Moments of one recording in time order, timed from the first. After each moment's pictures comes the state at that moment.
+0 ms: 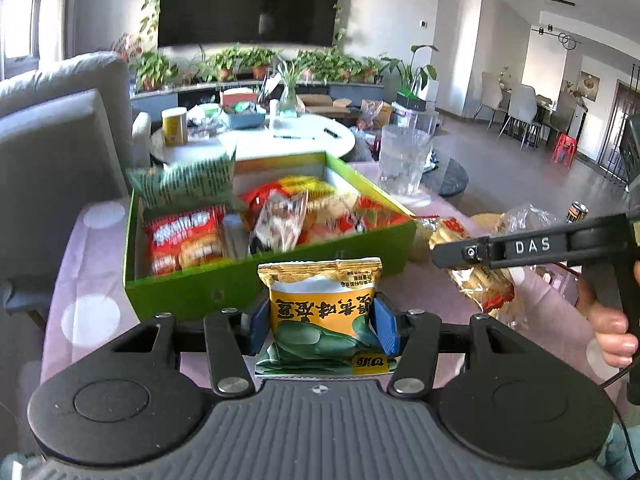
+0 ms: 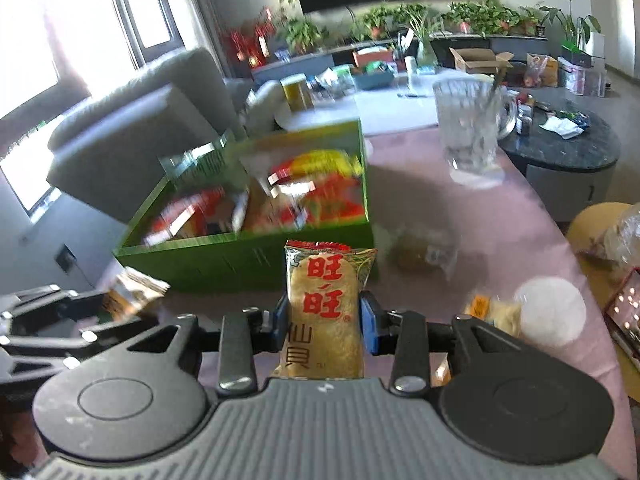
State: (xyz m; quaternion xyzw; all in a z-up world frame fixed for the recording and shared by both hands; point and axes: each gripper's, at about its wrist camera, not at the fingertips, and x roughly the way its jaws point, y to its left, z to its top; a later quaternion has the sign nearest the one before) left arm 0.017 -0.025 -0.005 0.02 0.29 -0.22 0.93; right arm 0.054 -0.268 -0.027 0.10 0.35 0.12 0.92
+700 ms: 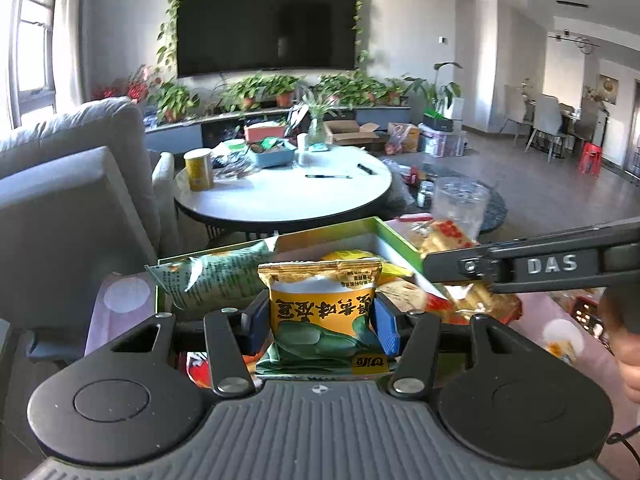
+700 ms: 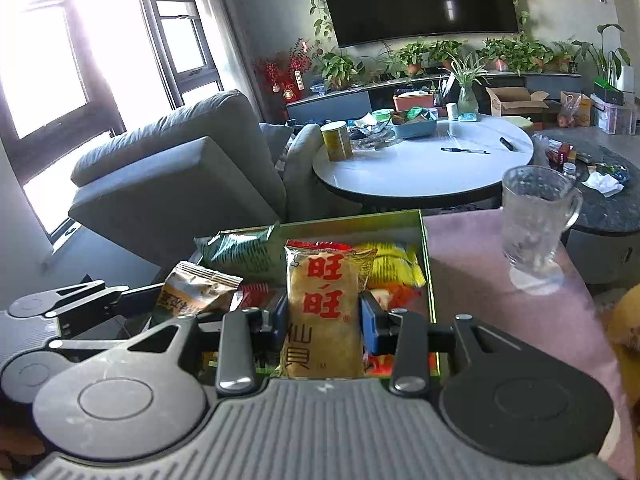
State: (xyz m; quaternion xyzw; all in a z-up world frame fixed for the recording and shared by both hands) left arm 0.110 -0.031 0.021 0.04 0.26 -0.18 0.95; right arm 0.120 -0.236 0.015 0.09 0.30 0.16 0.94
